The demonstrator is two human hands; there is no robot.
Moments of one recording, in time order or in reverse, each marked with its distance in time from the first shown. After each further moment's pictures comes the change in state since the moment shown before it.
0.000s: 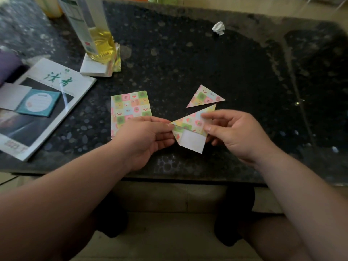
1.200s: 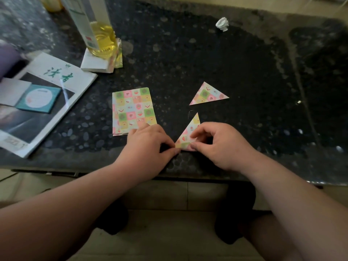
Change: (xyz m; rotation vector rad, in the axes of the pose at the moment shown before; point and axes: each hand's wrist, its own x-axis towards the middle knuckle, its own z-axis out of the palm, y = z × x) left_hand -0.001 -0.031 -0.028 1.411 0.002 0.631; right_hand 0.003 0.022 0.021 -0.579 -0.145 -0.152
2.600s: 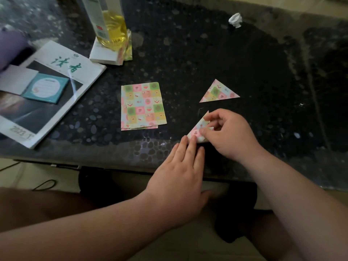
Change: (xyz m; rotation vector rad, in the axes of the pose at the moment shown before) left_hand -0.043 0.042 0.035 0.412 -0.306 0.215; right_hand 0.018 -0.012 0.008 0.060 0.196 0.215
